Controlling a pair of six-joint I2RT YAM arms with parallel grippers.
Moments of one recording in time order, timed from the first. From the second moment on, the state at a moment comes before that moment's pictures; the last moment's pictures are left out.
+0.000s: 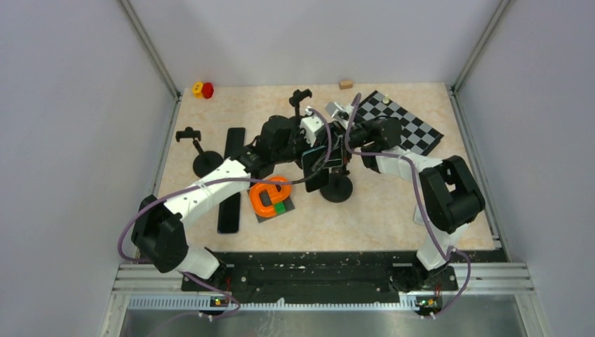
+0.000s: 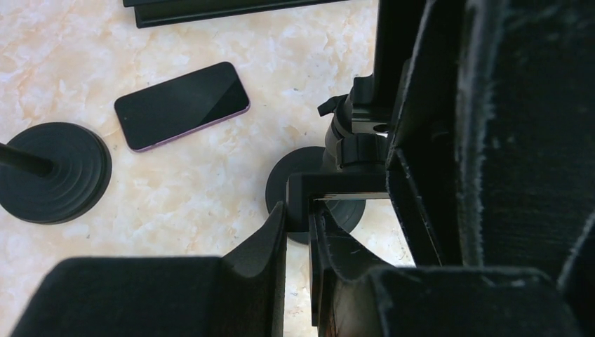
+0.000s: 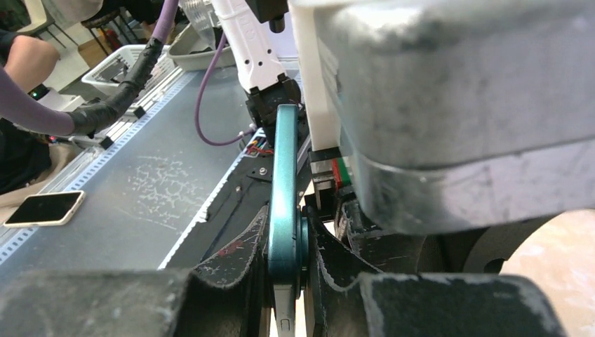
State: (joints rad) left arm -0.69 1.46 1.15 -0.13 0.35 0.05; right arm 0.48 1.75 1.07 1.42 -1.51 0.95
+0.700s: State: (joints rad) left arm -0.69 1.46 1.15 -0.11 0.38 0.04; right arm 0.41 1.78 1.09 1.52 -1.55 0.99
